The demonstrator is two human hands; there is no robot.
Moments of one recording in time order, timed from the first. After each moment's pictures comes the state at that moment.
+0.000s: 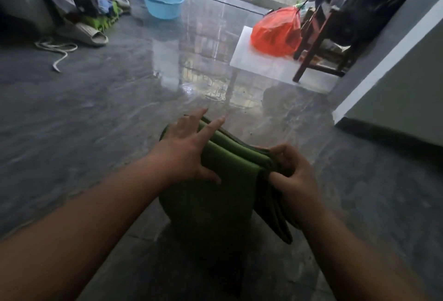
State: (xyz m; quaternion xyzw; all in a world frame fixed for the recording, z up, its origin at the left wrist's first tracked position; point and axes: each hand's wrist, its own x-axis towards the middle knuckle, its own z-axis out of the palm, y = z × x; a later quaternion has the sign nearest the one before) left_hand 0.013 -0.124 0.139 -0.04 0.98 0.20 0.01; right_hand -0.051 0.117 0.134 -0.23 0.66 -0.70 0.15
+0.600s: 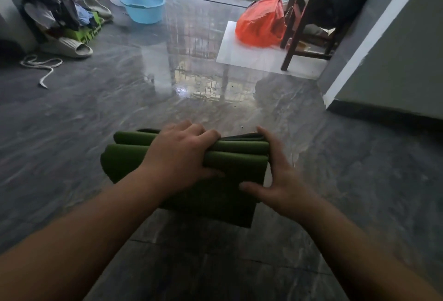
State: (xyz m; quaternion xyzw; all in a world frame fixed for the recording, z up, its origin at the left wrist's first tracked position) left_hand 0.017 -0.083 0.153 0.05 0.99 0.04 -0.13; right_hand -0.050 0.159 0.132 -0.35 0.79 -0.48 0.17
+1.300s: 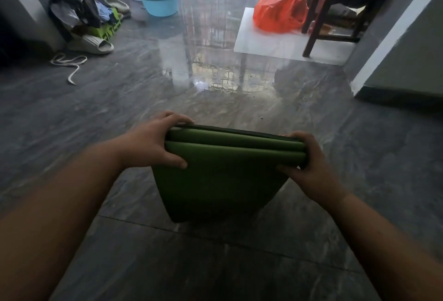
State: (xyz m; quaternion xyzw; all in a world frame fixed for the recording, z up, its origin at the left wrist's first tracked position) left_hand 0.028 -0.194 0.131 -0.03 0.93 0.34 0.10; right_hand -0.089 0.170 0.073 -0.30 0.77 -0.55 0.06
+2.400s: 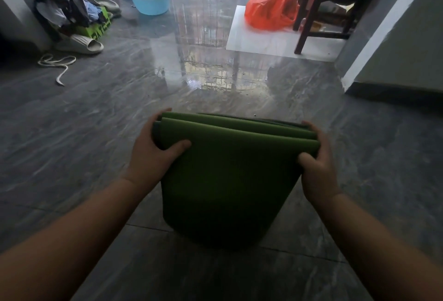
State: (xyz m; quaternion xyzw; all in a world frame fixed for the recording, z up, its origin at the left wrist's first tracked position) left_hand 0.045 -0.131 0.090 -0.15 0.76 0.59 -0.24; right_hand -0.076 0.169 0.078 -0.11 0.70 -0.70 0.03
